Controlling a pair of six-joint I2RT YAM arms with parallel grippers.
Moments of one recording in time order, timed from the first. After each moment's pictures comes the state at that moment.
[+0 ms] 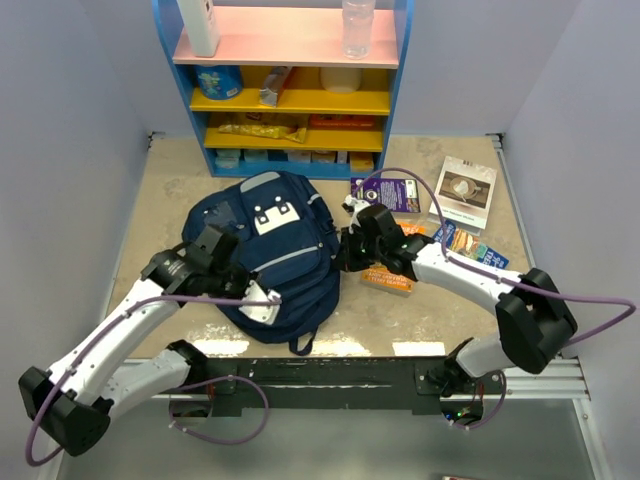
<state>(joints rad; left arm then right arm) -0.57 0.96 0.90 -1.06 0.39 1.39 0.69 1.42 0.87 -0.22 -0.14 0.50</state>
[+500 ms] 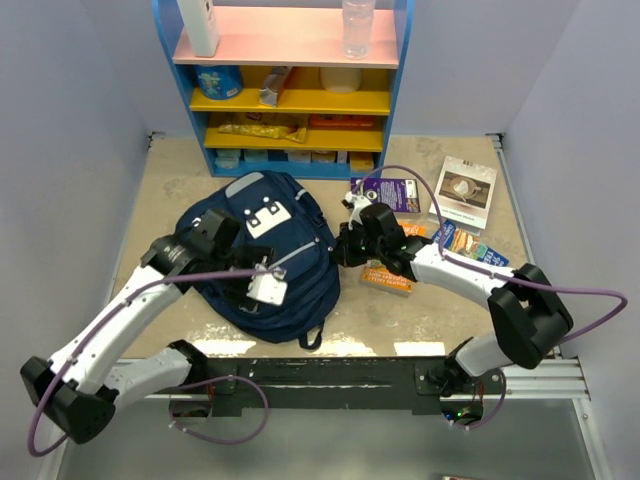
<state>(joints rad) -0.57 0.98 1.01 -1.08 0.45 1.29 0.67 1.48 0.87 -0.06 -0.19 0.44</state>
